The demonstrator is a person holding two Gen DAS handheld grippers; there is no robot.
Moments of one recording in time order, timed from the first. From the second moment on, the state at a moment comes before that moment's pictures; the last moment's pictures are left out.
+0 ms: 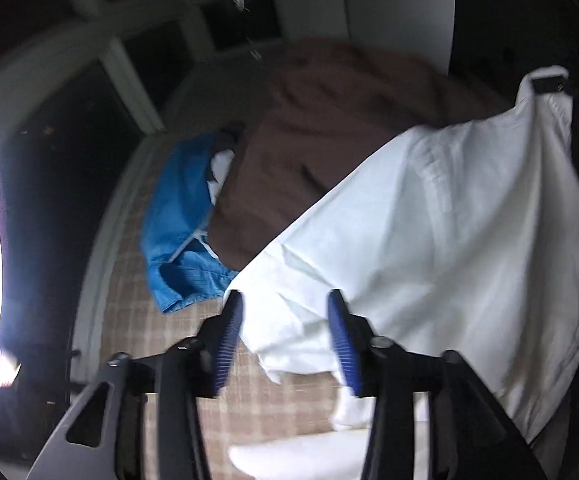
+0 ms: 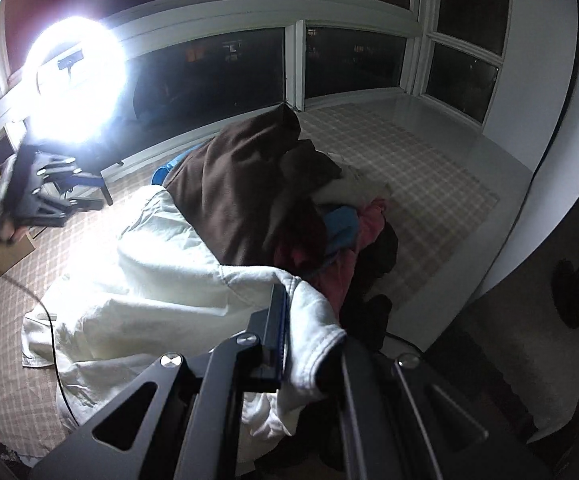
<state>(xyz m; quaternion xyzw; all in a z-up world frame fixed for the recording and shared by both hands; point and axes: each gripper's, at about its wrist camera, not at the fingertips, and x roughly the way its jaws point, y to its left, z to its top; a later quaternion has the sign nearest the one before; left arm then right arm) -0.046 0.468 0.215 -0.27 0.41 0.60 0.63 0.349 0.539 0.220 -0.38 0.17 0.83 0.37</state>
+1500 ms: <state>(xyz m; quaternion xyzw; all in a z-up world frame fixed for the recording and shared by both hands) -0.052 0.479 0.182 -0.35 0.41 0.52 0.66 0.328 0.549 0.221 -0.38 0.19 0.84 0.34</state>
